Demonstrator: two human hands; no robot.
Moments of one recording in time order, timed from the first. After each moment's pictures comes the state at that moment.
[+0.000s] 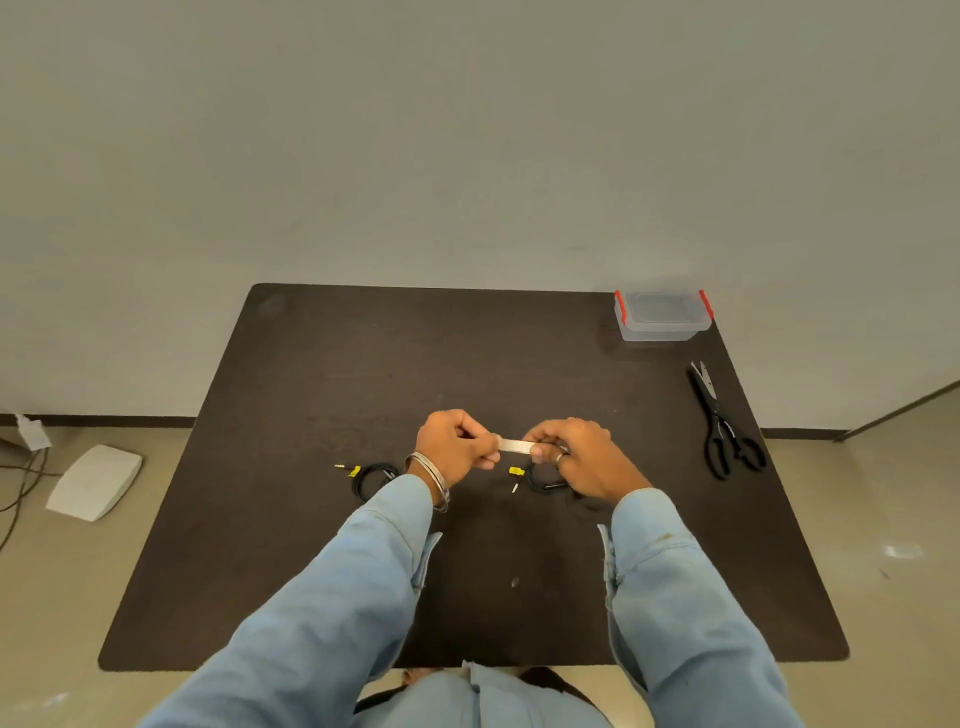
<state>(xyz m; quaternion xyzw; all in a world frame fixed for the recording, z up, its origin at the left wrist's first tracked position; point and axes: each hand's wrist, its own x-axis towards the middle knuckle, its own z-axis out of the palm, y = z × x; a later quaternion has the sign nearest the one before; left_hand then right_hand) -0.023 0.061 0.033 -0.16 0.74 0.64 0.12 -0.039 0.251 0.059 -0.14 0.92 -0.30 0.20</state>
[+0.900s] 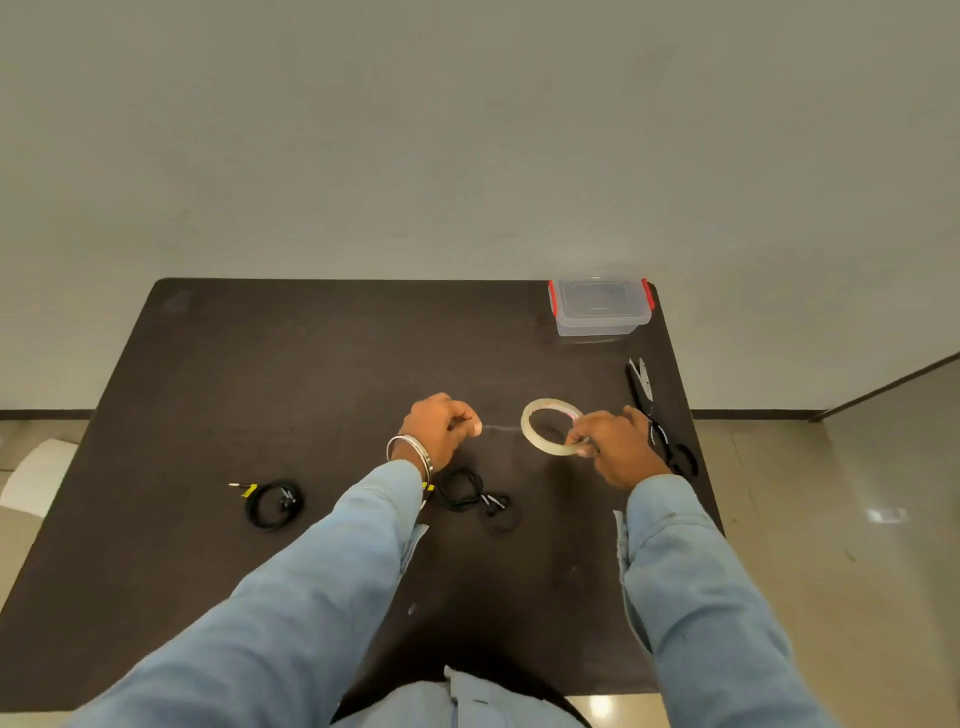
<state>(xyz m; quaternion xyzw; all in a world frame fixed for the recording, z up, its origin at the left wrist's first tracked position) -0.103 0.163 0.002 -0.03 0.91 0.38 0.14 -0.116 0.412 0.015 -0.08 0.96 -0.14 0.21</state>
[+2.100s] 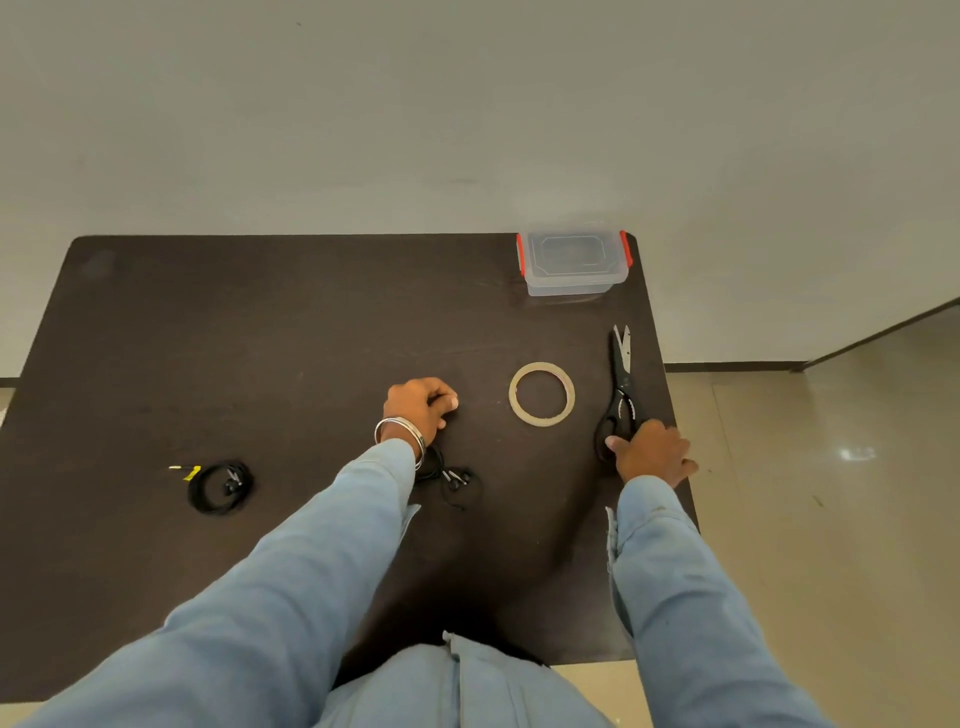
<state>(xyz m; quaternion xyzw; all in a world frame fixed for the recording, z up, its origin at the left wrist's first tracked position) -0.124 0.203 -0.045 -0.20 0.85 0.45 0.17 -0.101 0.474 -0.038 0.32 0.93 -0.09 0.17</state>
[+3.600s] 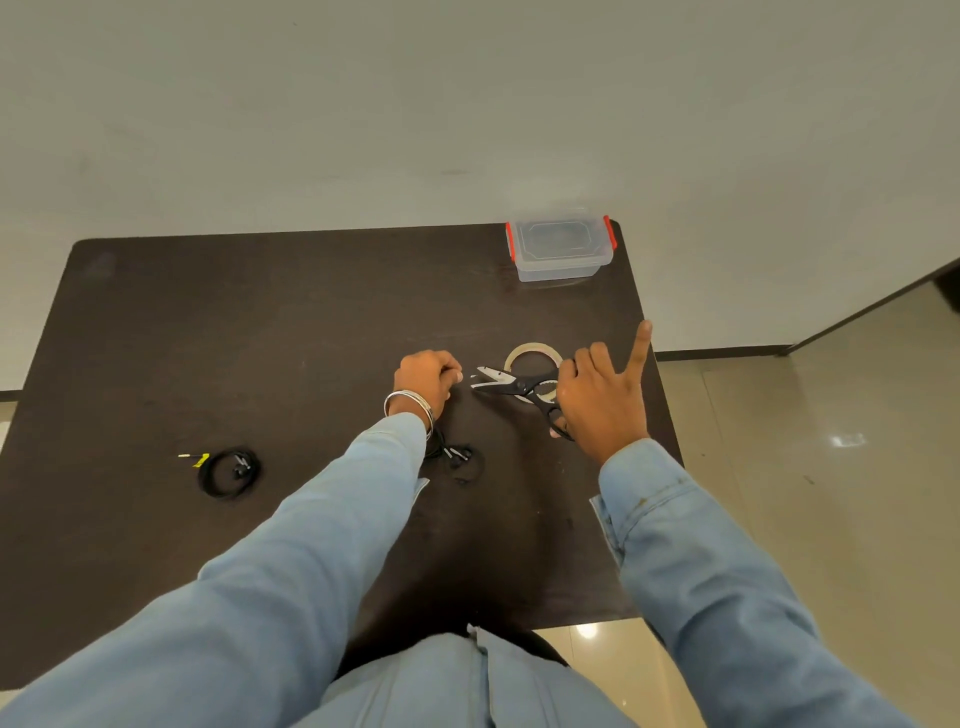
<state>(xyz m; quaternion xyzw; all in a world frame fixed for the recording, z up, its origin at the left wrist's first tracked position) -0.123 0.210 -0.026 -0.10 0.92 0.37 0.13 -0.078 0.409 0.062 -0.12 0.96 0.23 0.11</state>
